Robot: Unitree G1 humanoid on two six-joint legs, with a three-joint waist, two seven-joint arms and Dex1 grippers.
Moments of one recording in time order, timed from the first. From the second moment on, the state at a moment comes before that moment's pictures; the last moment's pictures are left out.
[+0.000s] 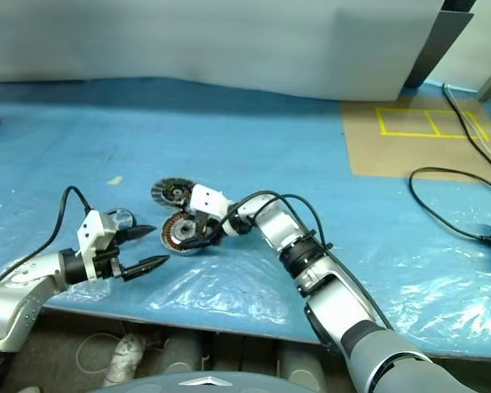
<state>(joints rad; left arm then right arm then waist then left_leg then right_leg) 0.08 0.72 0.14 -0.20 -0.49 0.33 -1.00 -0.77 -0.08 0.46 0.49 -0.01 0.25 1.08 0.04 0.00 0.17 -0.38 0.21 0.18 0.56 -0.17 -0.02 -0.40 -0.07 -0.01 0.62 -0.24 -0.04</state>
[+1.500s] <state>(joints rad) 0.05 0.71 0.11 -0.17 -0.48 0.32 -1.02 -0.76 -0.04 0.36 0.38 0.13 0.42 1.09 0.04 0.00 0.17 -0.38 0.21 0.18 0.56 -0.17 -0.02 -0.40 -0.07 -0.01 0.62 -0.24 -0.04</state>
